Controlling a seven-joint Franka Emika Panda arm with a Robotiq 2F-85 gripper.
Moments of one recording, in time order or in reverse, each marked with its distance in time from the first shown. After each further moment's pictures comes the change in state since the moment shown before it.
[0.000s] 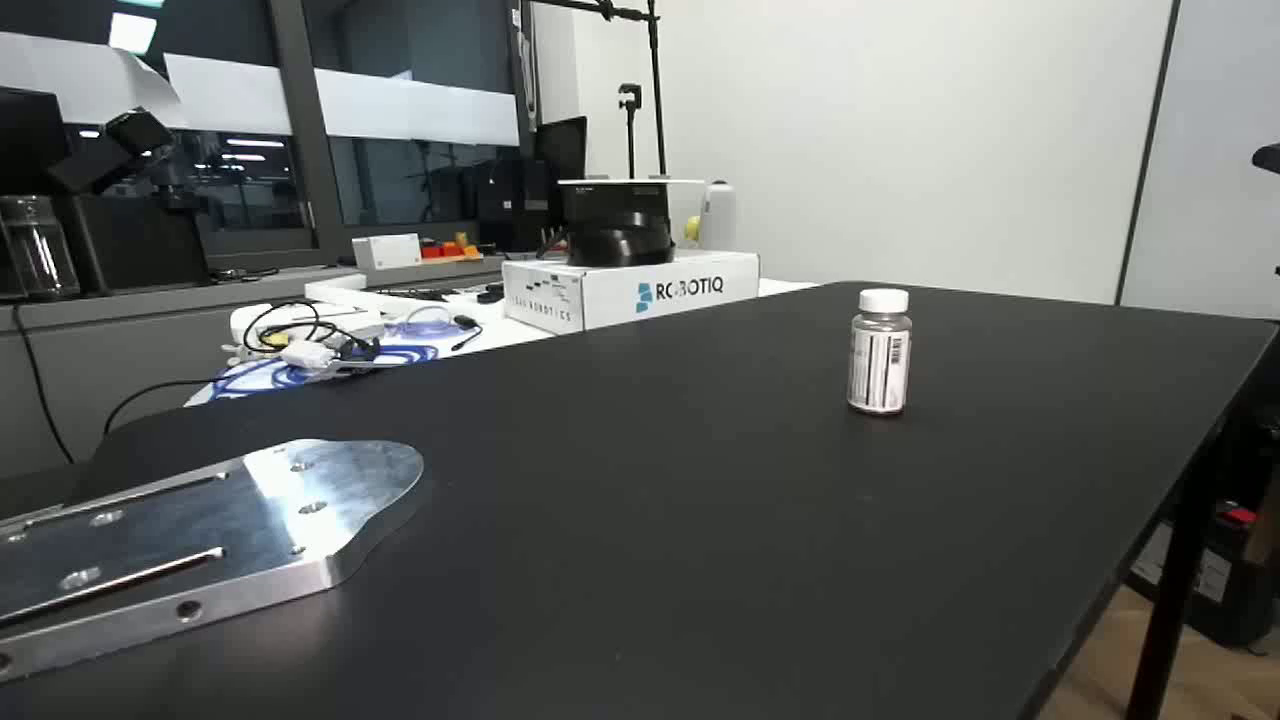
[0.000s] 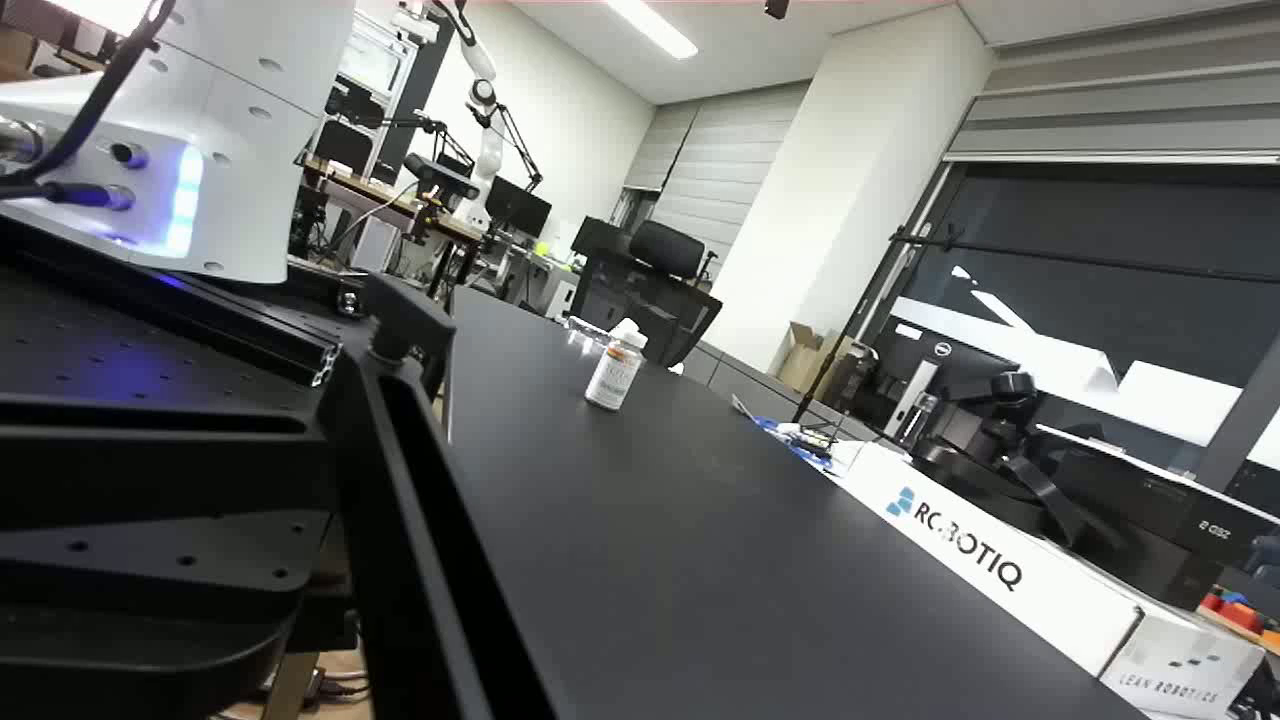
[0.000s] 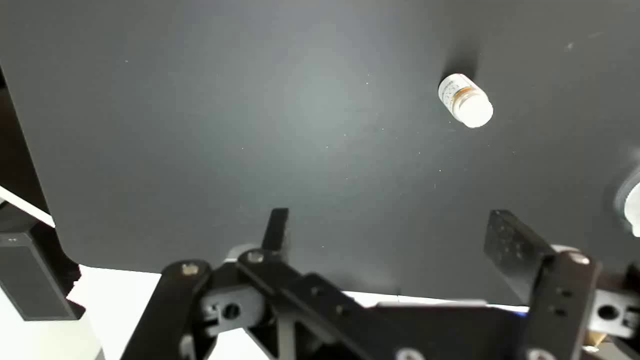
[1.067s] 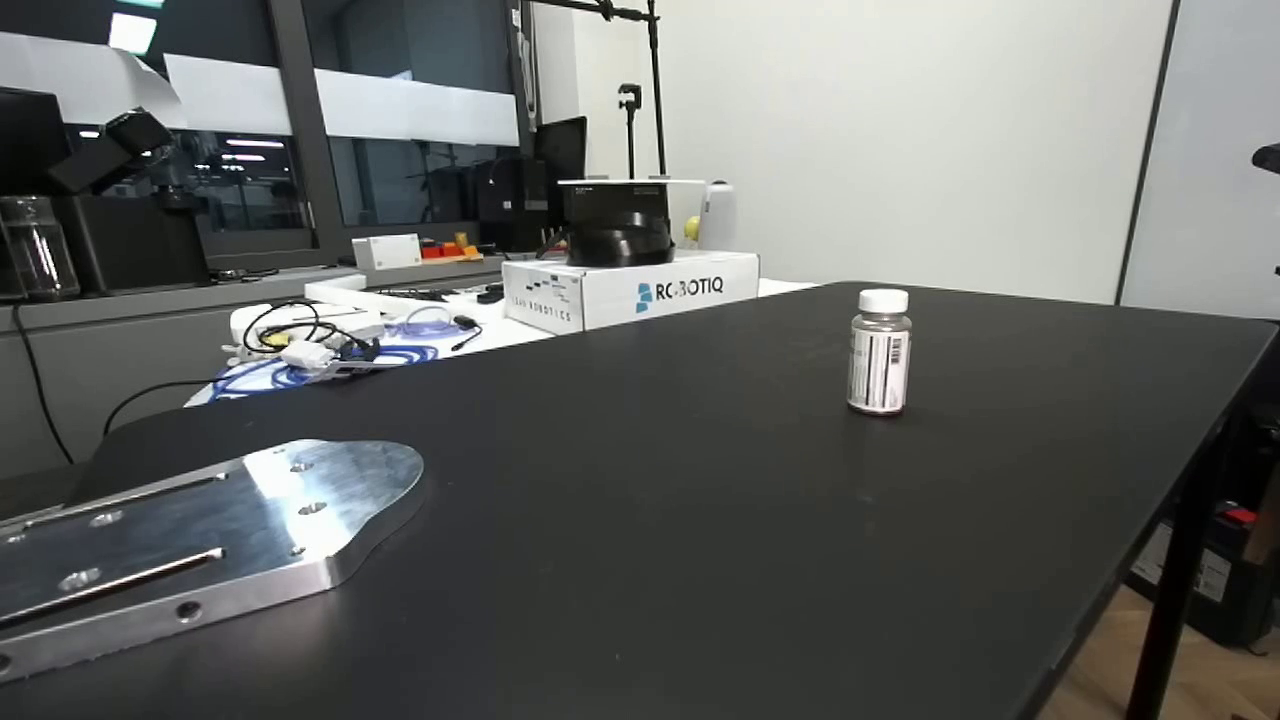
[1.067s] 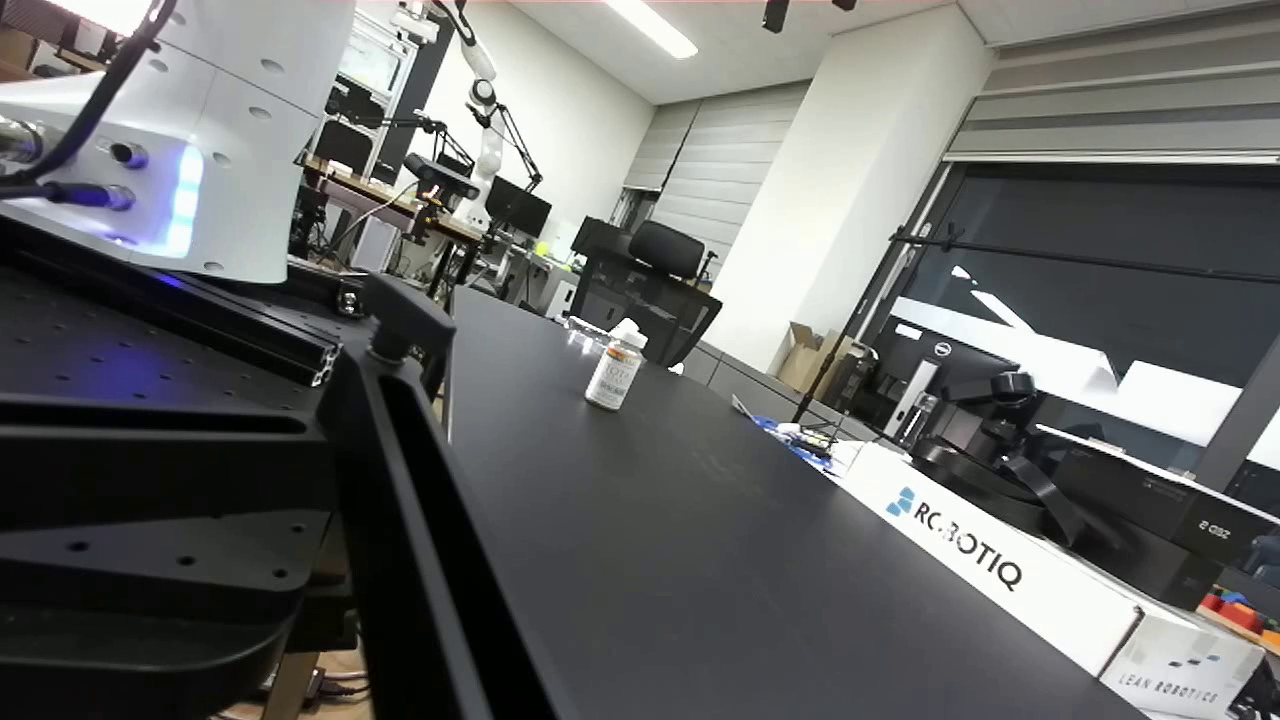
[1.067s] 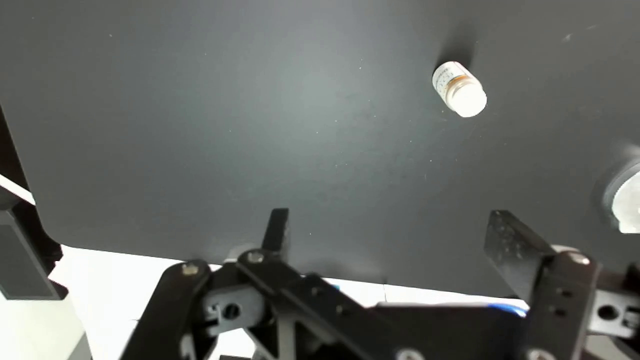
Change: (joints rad) arm 0.020 0.001 0.008 -0.027 0.015 0.060 -0.016
